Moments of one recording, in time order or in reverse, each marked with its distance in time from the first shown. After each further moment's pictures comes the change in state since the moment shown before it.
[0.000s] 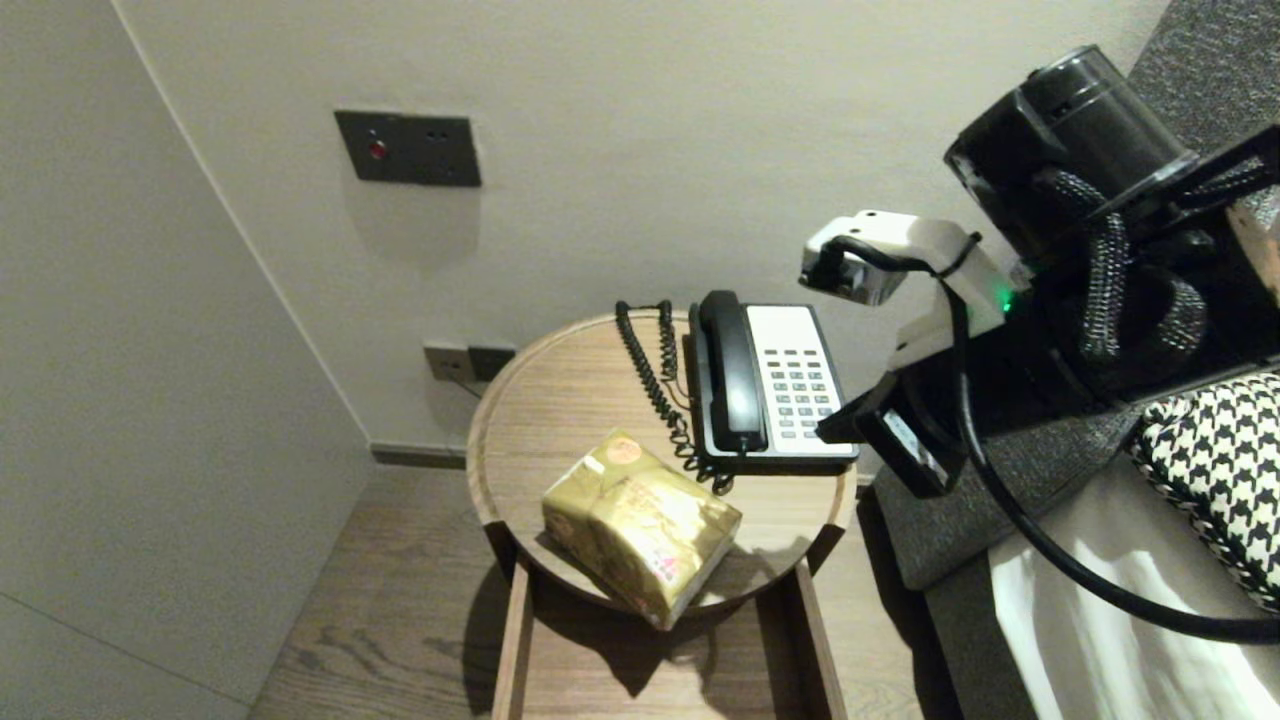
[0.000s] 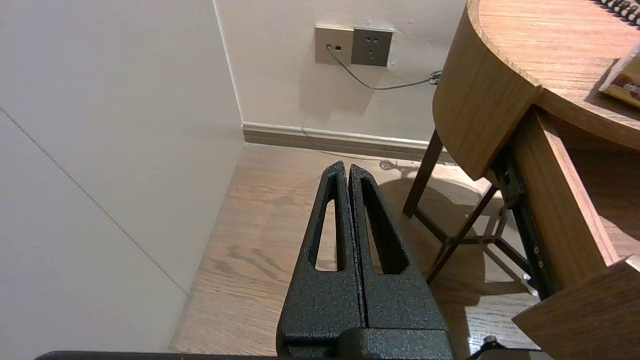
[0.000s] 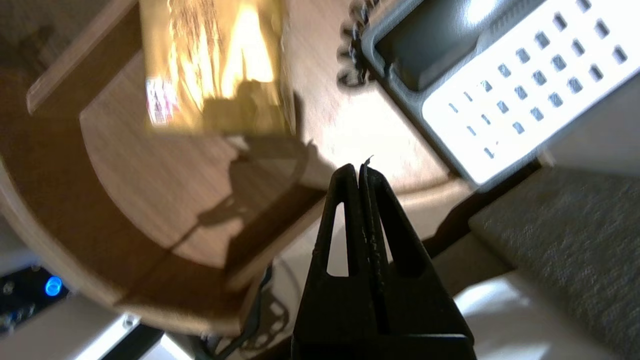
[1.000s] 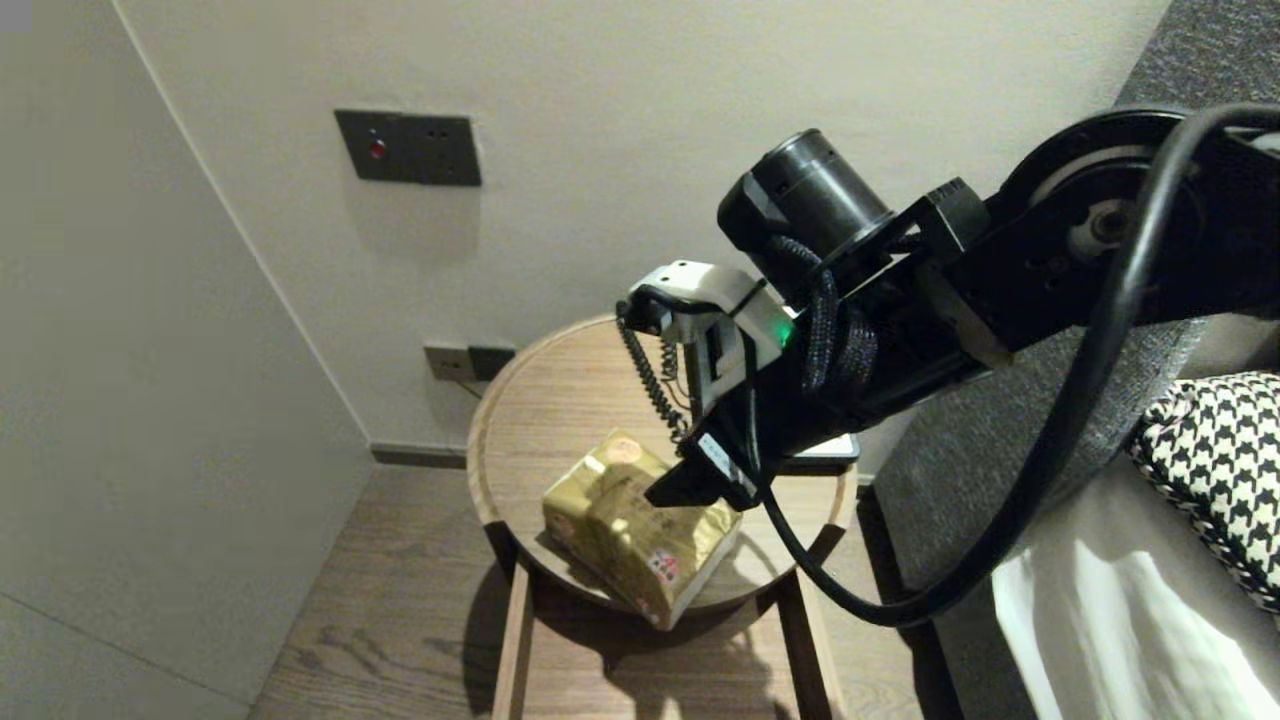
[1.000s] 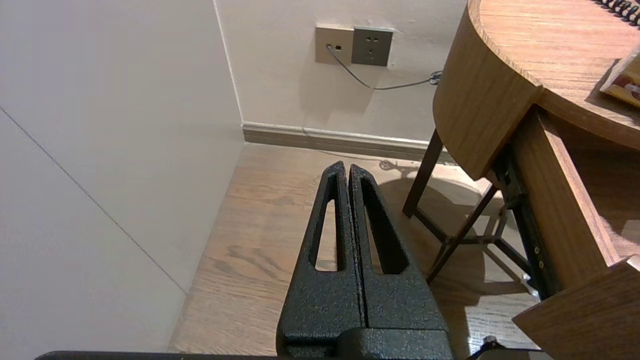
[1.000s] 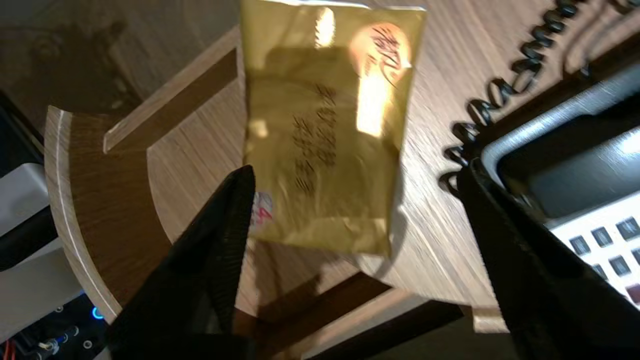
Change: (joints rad) left arm 0.000 0.000 0.000 0.000 0.000 0.000; right arm 0.118 0.247 -0.195 -0.011 0.070 0.029
